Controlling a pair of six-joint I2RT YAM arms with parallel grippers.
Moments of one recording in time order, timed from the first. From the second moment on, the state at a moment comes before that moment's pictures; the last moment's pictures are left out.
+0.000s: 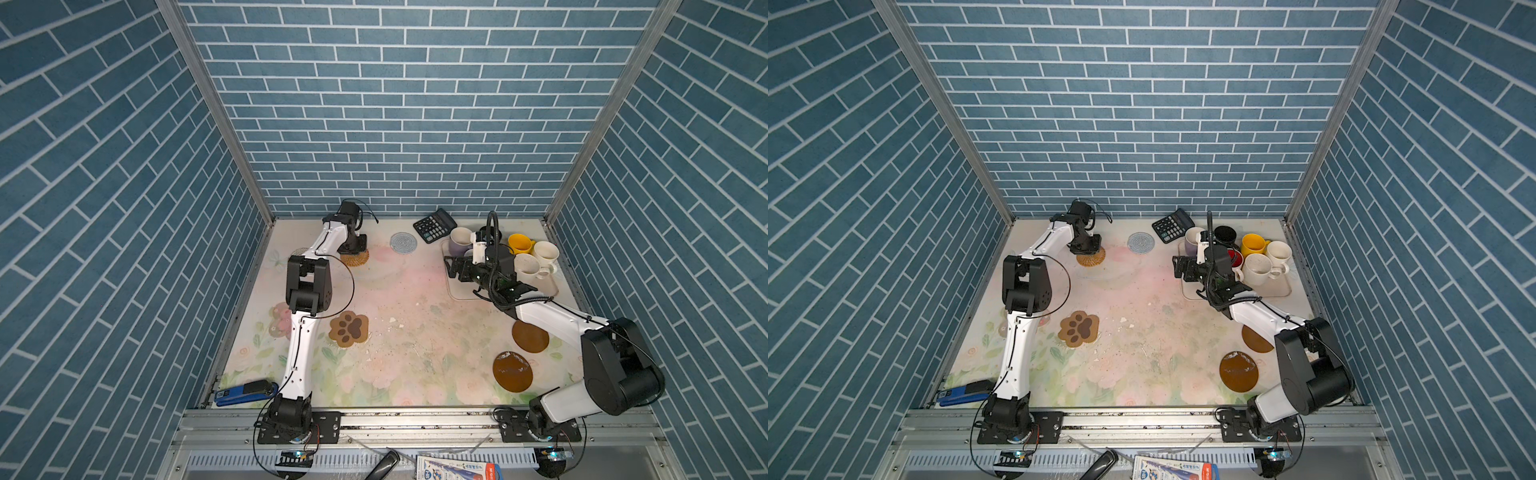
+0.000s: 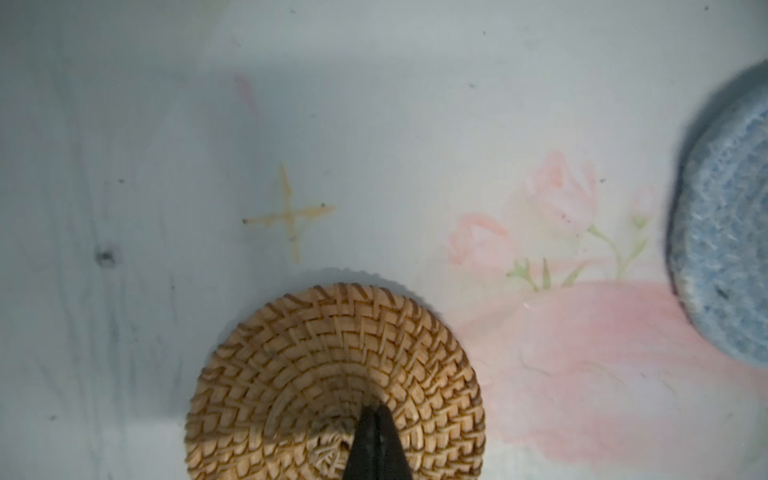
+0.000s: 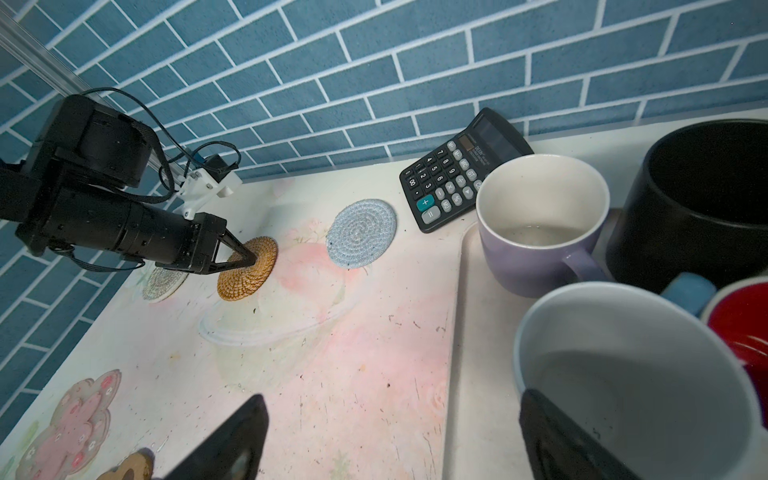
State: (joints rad) left arm -0.16 2.56 2.31 -0.94 0.07 -0.13; right arm 0.45 1.49 0.84 0.23 -0.09 0.36
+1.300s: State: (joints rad) left arm -0.24 2.13 2.32 -1.05 0.03 -0.19; right arm 0.50 1.11 1.00 -0.23 -0.09 0.35
